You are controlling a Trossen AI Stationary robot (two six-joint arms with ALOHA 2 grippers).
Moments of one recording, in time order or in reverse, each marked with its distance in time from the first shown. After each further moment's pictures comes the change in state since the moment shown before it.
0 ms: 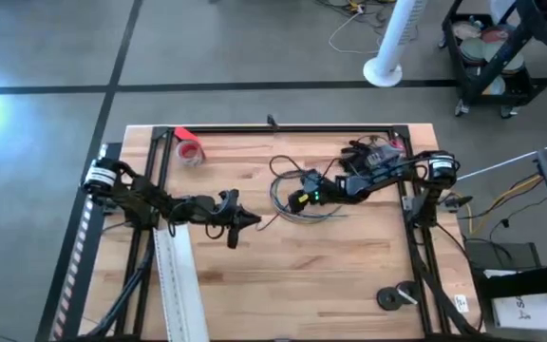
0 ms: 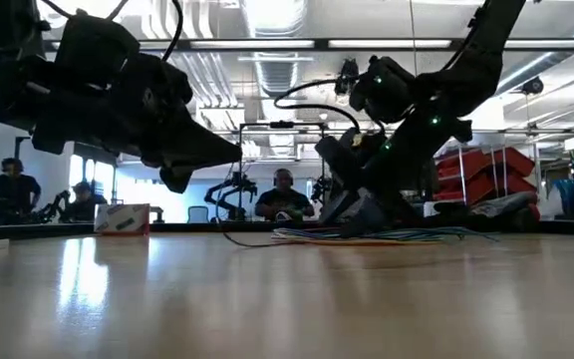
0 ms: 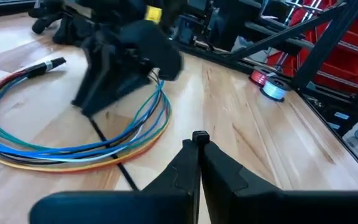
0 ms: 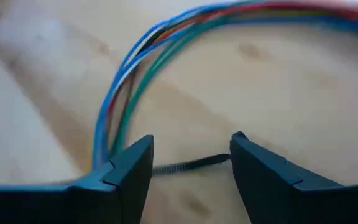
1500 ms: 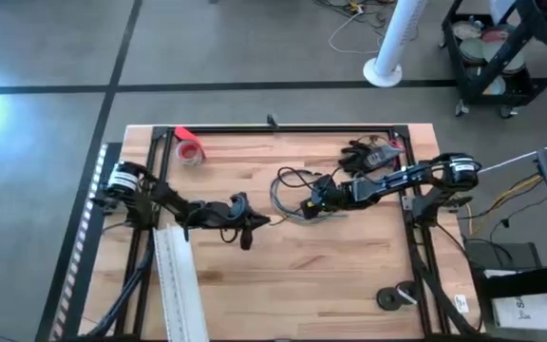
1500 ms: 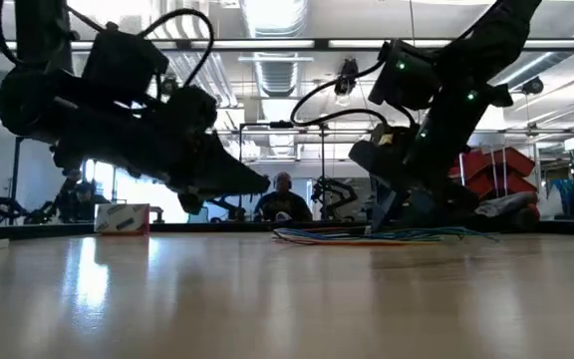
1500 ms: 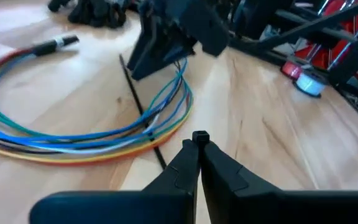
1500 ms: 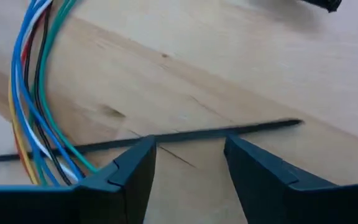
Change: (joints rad) left arm -0.021 0.228 0.148 0.005 -0.079 -0.039; right arm 0.089 -0.164 -0.014 -0.447 0.186 0.149
